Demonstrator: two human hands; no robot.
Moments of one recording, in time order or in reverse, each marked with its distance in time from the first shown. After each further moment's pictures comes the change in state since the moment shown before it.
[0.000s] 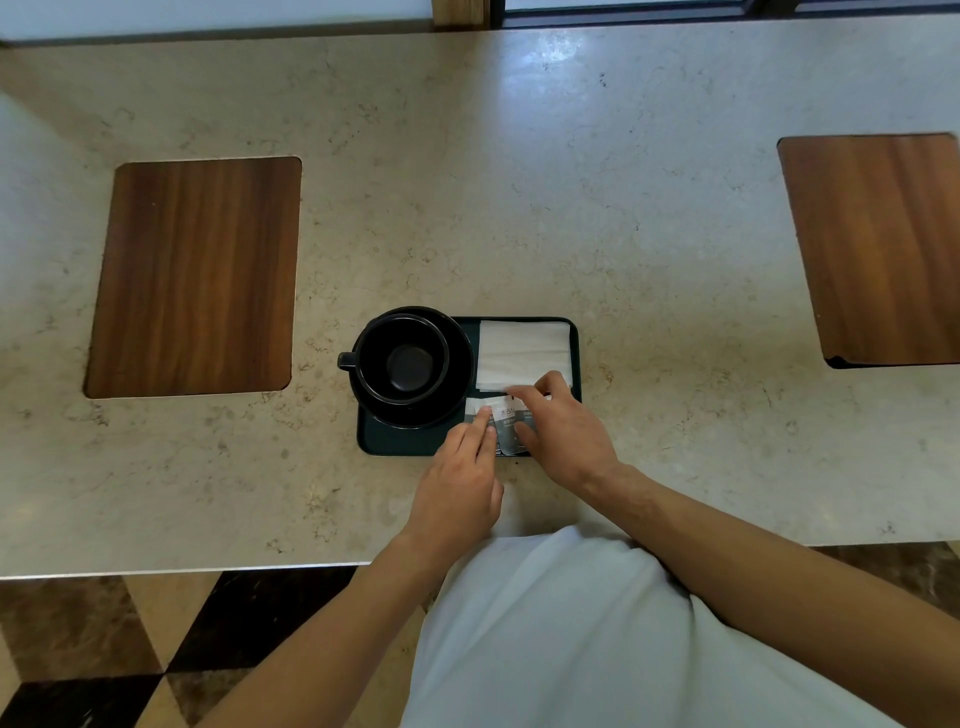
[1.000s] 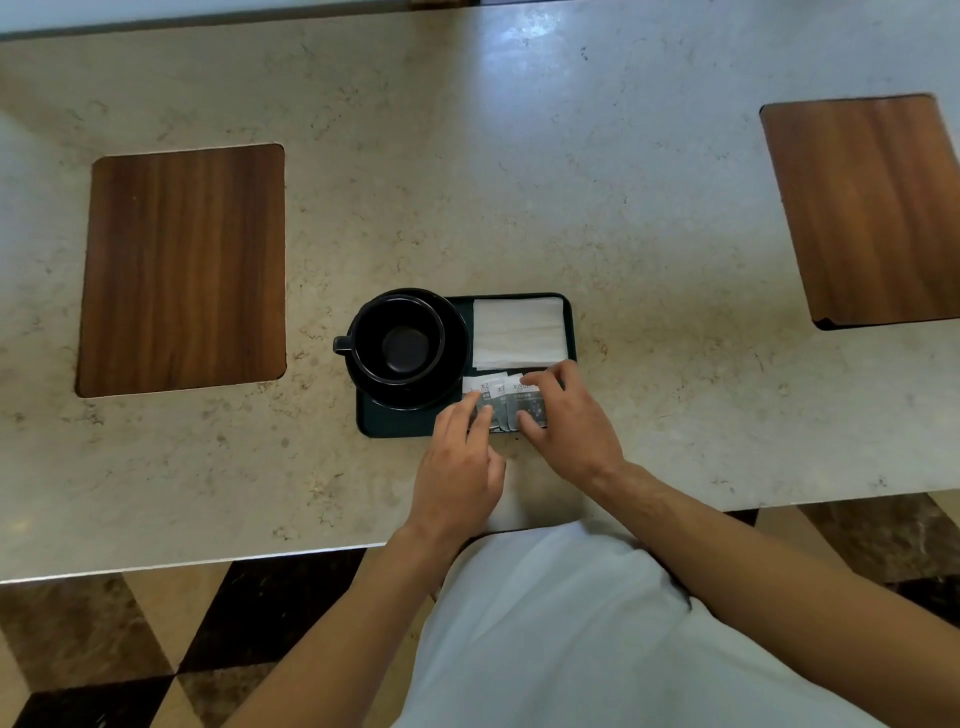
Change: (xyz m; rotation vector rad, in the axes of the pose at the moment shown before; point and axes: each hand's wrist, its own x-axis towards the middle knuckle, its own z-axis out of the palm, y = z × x) left_hand -0.013 0.004 -0.001 -0.180 0.211 -0.015; right_hand -0.028 -0.006 0.004 0.125 0.126 0.082
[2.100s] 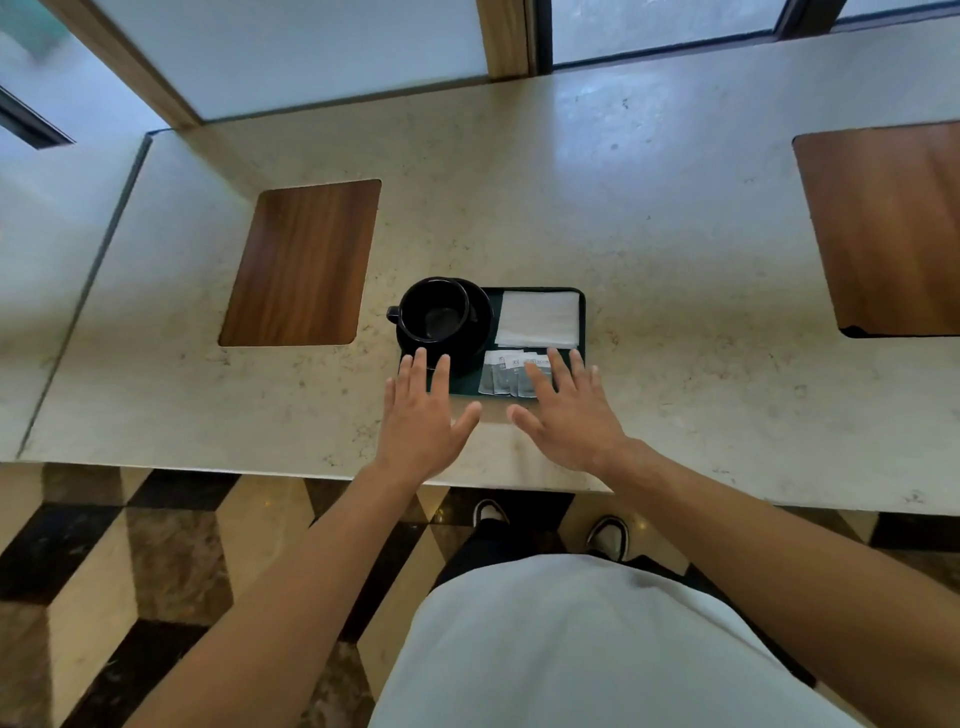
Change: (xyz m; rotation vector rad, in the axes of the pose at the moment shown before) left_hand -0.038 0.005 -0.041 0.318 -0.015 -0.331; right_hand -0.042 0.007 -0.021 -0.259 -0.297 -0.188
